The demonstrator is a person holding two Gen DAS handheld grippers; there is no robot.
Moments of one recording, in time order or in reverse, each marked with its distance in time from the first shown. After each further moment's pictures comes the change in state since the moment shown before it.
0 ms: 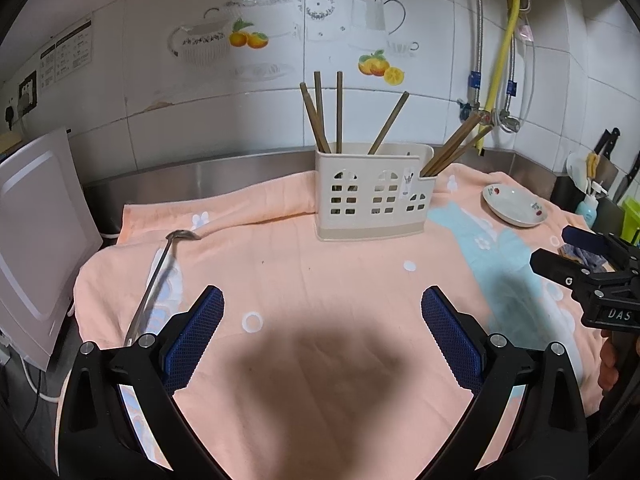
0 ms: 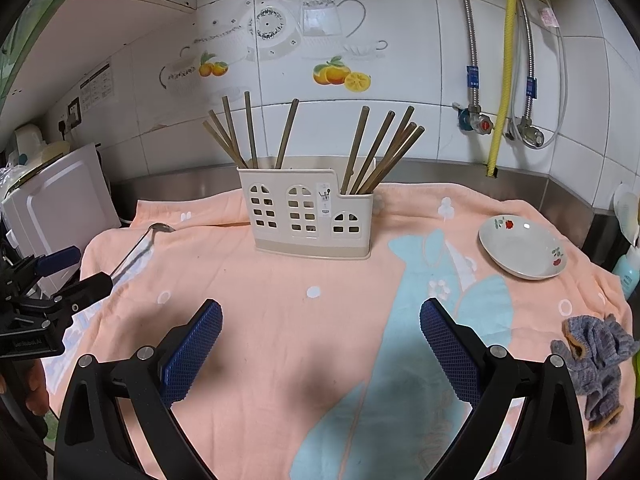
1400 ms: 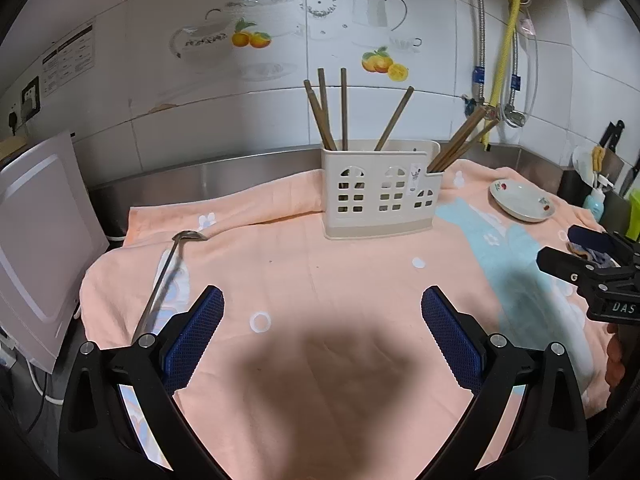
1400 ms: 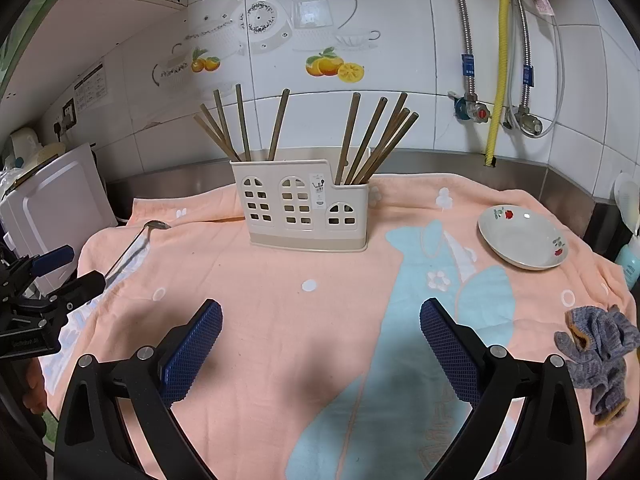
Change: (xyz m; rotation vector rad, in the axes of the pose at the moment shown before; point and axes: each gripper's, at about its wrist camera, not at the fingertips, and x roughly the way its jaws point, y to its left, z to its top) left arm 0.003 -0.001 -0.004 0.020 -0.006 0.027; right arm 0.006 -0.008 -0.004 0.015 0.018 0.001
